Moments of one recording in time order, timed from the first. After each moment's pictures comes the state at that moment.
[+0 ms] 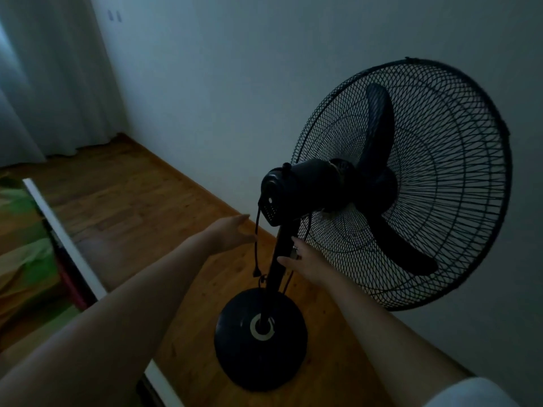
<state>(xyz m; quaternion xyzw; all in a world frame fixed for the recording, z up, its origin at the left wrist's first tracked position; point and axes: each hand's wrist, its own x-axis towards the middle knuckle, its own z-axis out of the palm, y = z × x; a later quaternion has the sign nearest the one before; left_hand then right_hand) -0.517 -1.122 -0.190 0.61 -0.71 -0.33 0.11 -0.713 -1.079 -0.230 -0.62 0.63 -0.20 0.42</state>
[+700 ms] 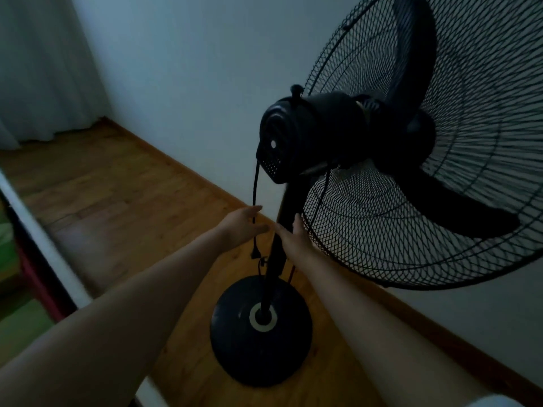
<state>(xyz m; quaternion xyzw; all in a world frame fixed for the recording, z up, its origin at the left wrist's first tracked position) -0.544 -1.168 -0.329 0.59 -0.69 -0.39 0.17 -0.678 -1.132 -0.348 -0.47 0.67 -0.35 0.45</state>
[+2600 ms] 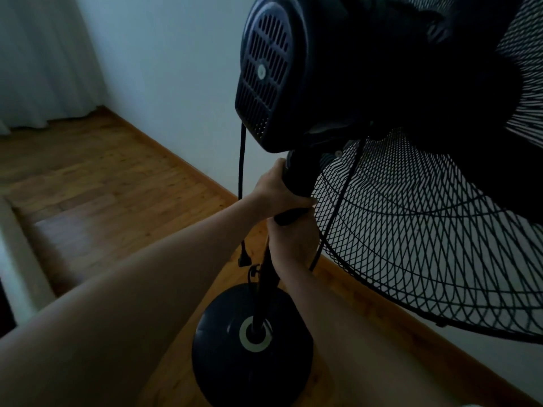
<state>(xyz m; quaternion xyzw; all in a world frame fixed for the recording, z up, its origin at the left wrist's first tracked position) -0.636 -1.261 -0.370 0.51 -0.69 -0.37 0.35 -0.687 -1.189 -0.416 -0.45 0.72 -0.48 0.22</state>
